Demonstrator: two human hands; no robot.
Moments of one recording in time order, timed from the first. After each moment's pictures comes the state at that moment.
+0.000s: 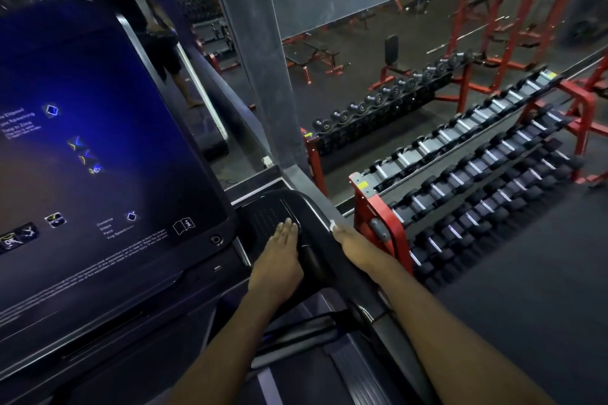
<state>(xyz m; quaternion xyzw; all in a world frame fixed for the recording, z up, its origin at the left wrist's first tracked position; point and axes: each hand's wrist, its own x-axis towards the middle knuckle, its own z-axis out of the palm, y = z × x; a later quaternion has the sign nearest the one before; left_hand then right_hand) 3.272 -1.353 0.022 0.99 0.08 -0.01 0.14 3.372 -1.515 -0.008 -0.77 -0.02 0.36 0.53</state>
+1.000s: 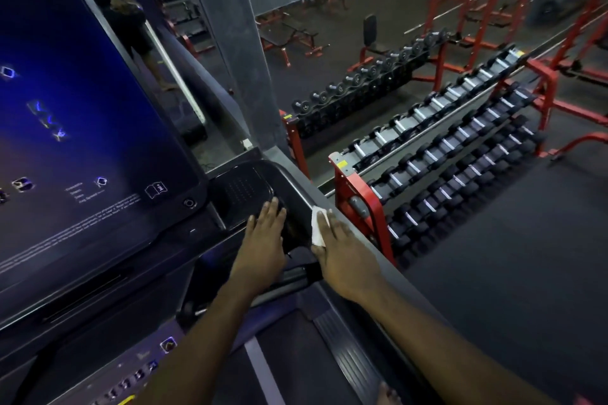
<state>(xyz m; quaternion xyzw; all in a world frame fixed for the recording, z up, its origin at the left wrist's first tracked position) 3.229 -1.381 0.006 0.99 0.04 0.01 0.12 3.256 -1.572 -0.016 -0.94 -0.25 0.08 0.23</state>
